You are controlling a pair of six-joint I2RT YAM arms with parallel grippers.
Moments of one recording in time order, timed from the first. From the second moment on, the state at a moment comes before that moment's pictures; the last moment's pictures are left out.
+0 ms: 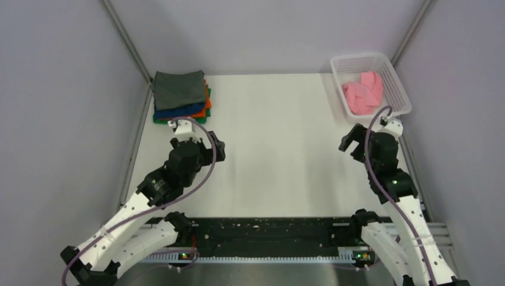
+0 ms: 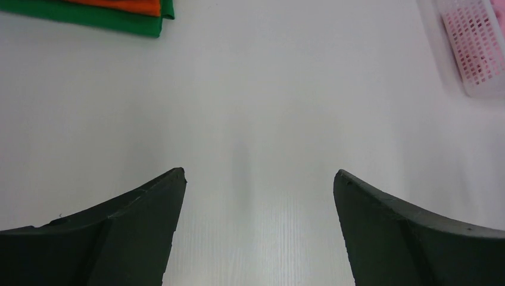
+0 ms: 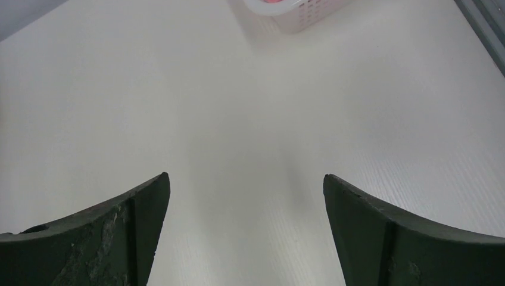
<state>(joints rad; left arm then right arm) -0.69 0.72 0.79 -0.49 -0.49 -0.57 0.17 0.64 0.72 -0.55 0.29 0.48</state>
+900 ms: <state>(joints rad) -0.69 0.84 0.70 -0.34 -0.49 -0.56 -0.10 2.10 1.88 -0.40 0.34 0.37</state>
